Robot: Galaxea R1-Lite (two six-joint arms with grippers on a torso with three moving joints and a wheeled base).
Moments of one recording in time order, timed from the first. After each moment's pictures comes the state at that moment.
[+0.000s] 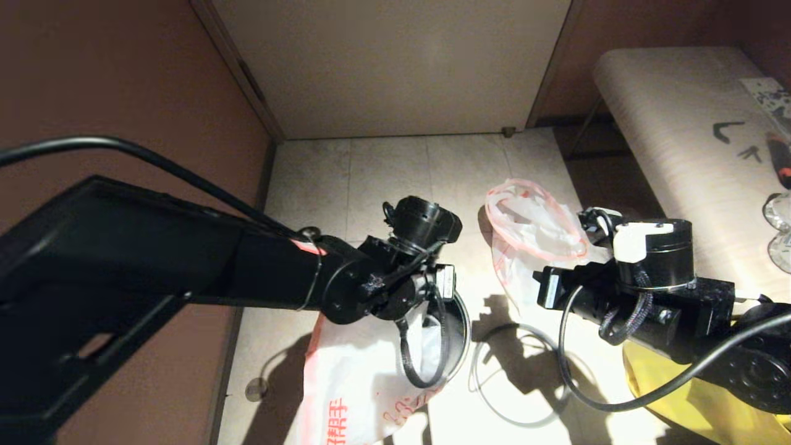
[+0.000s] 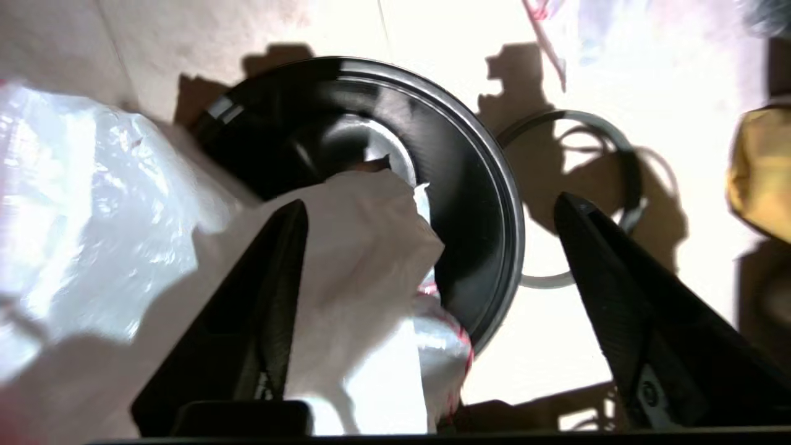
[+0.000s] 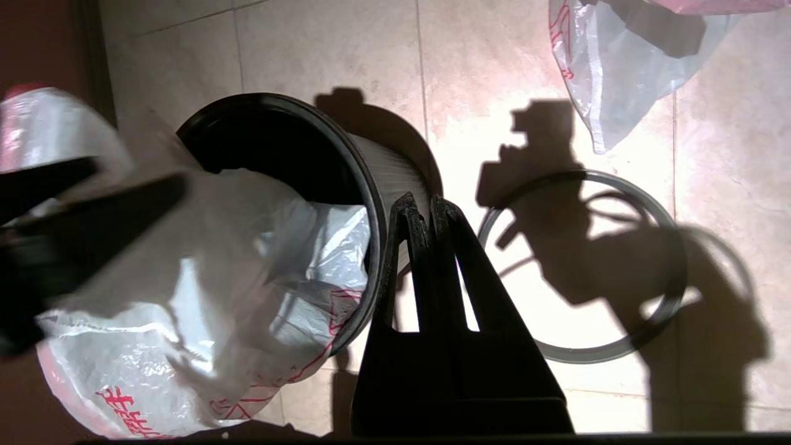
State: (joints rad) left arm -0.80 2.07 -1.42 -0.01 0.45 -0.35; right arm 0.51 1.74 -0.78 -0.60 -0.20 0.40
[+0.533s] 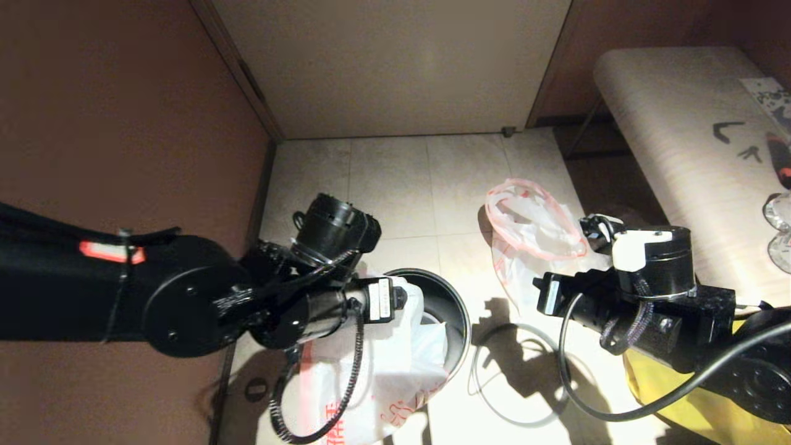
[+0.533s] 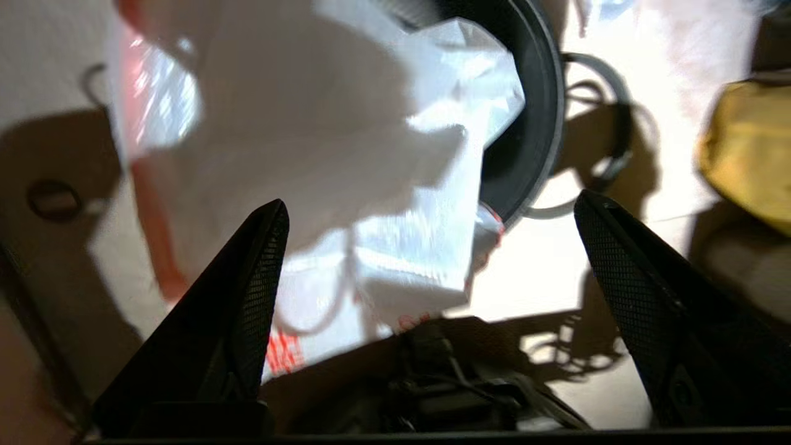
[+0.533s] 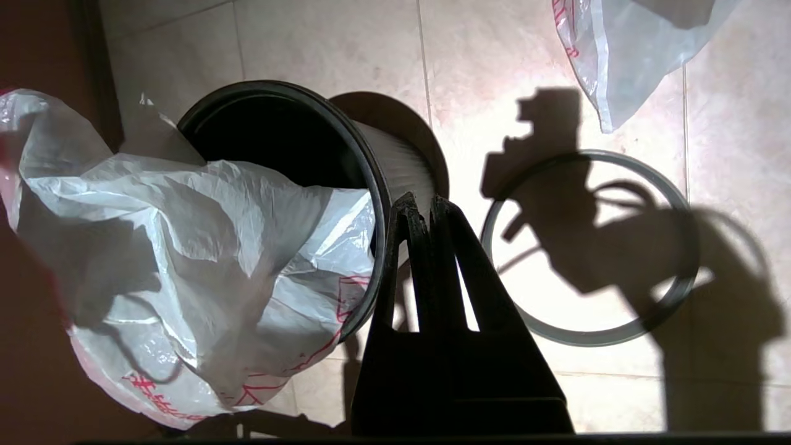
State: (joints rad) left arm -0.75 1.74 -1.08 0.08 0.37 -0.51; right arm 0.52 1.74 -0.75 -0.60 -0.21 0.45
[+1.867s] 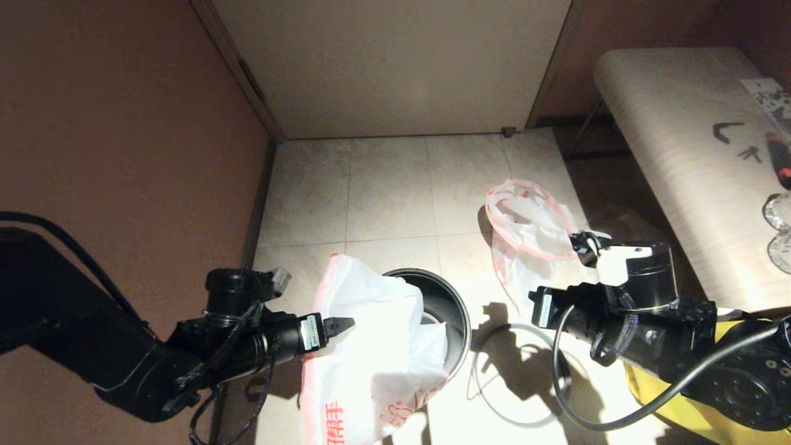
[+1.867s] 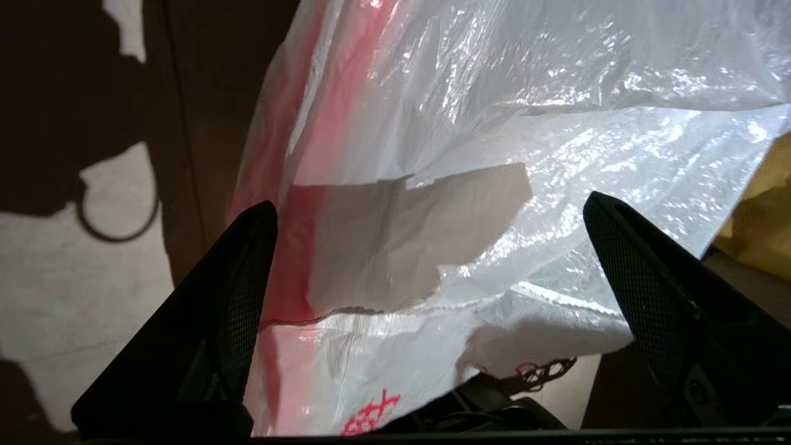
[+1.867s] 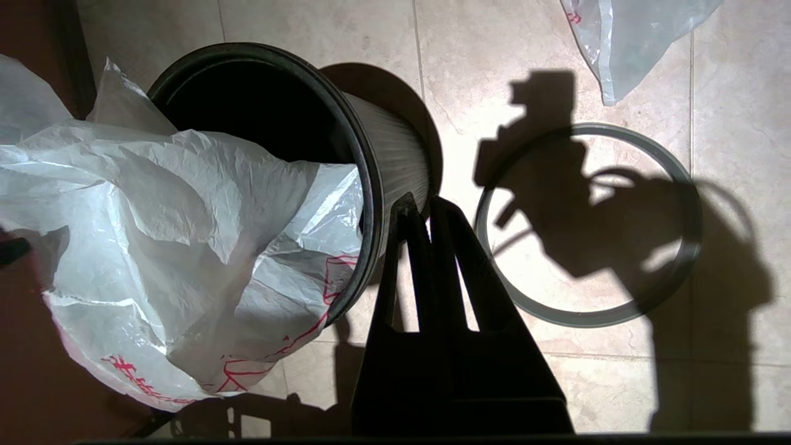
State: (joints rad) left arm -0.30 1.91 -0.55 -0.75 -0.16 -0.40; right arm 0.53 1.79 -0.72 -0.63 -0.21 0.45
